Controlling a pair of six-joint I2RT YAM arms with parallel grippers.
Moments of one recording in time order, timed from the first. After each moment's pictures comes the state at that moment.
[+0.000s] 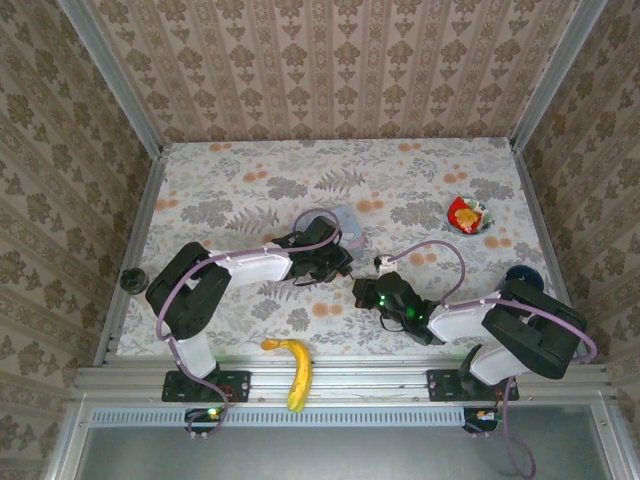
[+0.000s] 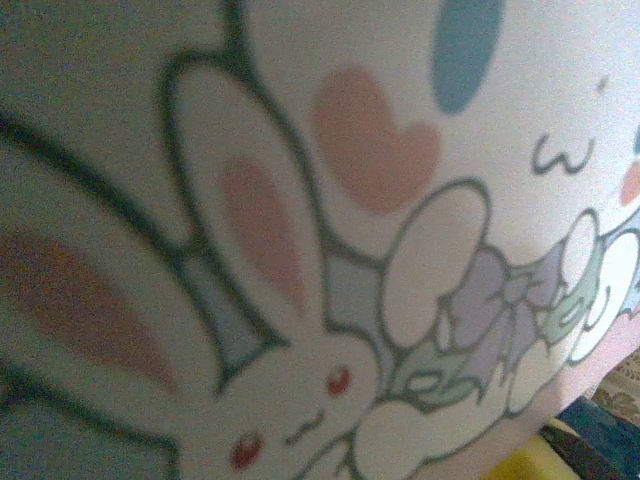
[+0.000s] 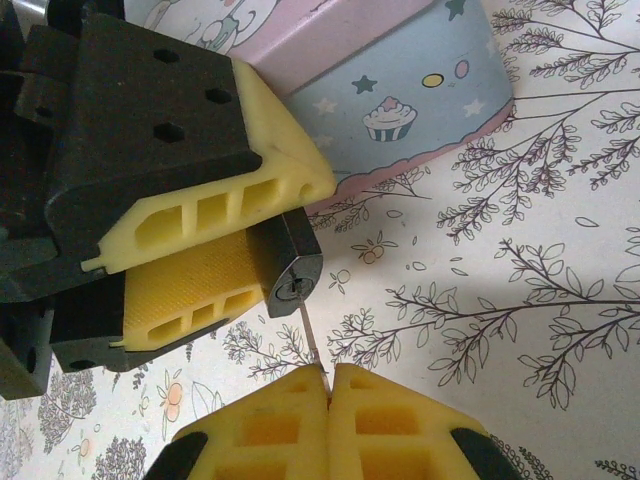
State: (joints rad) left arm -0.86 1.77 1.01 -0.14 0.16 -1.40; right arm 0.83 1.45 0.31 0.61 0.20 0.83
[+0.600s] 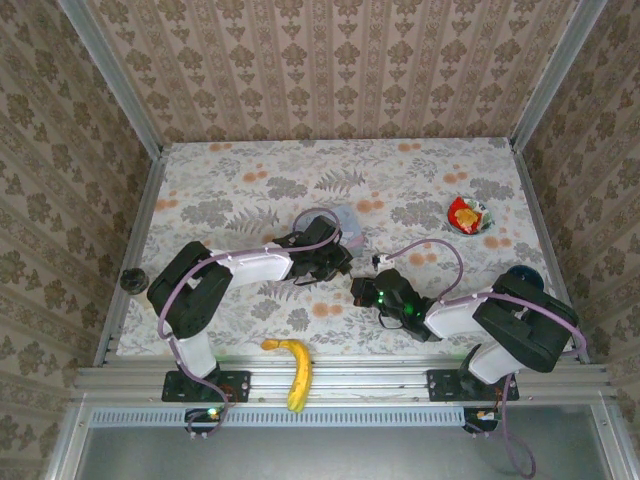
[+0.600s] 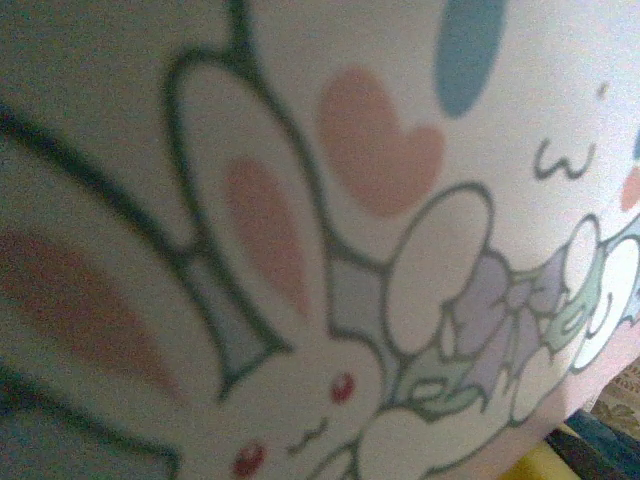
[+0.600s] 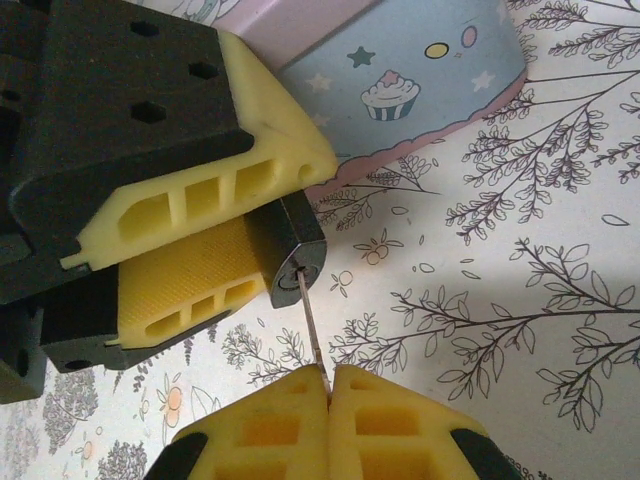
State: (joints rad) left arm -0.85 1.78 1.01 -0.12 0.15 -1.39; right arm 0.80 1.50 0.33 0.64 0.13 0.85
